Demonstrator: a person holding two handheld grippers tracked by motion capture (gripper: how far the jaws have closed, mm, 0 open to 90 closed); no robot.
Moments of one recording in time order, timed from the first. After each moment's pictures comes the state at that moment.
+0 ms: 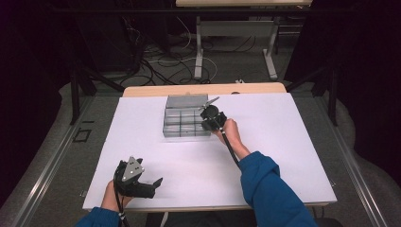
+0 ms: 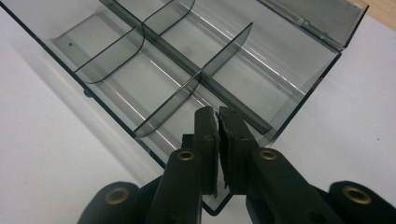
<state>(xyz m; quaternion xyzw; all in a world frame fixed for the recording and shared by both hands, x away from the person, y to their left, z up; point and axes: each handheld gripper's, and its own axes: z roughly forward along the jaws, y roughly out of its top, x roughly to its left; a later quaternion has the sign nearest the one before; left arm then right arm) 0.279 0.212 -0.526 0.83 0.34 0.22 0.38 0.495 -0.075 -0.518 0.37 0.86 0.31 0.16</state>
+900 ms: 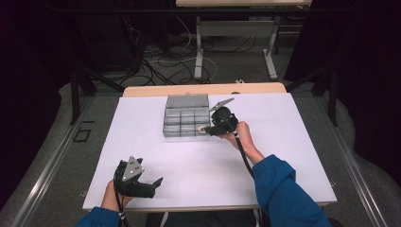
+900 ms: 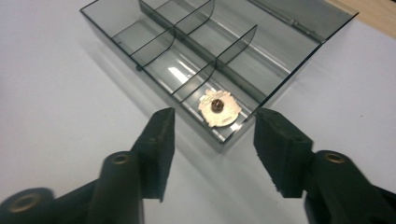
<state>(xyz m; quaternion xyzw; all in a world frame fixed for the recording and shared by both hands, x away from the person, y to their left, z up) 0.279 0.212 -0.526 0.83 0.34 0.22 0.38 0.461 -0.111 -0.492 0.35 0.86 0.35 0.13</state>
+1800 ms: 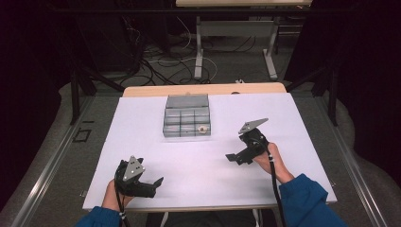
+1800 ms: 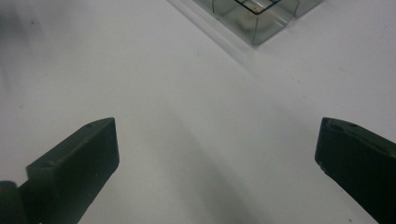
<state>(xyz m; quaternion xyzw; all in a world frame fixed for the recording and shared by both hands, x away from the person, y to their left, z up) 0.280 0.210 -0.526 0.83 0.34 0.22 0.38 0.387 -0.196 -0.502 0.31 0.87 0.38 0.07</state>
